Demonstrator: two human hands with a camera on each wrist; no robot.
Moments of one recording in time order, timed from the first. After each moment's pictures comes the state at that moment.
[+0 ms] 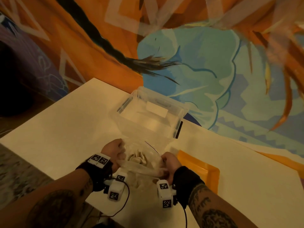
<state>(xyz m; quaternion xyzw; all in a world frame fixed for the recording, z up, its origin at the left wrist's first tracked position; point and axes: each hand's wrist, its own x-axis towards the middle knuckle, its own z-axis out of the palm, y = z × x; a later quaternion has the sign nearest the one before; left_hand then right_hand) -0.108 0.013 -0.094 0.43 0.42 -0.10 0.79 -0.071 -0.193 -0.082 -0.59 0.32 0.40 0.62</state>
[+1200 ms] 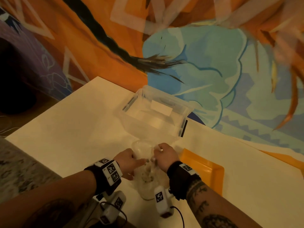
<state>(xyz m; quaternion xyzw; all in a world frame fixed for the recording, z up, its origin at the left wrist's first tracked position) -0.134 -0.002 -0.084 0.73 0.31 -0.27 0.54 -0.070 -0.162 -0.076 -0.89 -0.02 0.26 0.38</state>
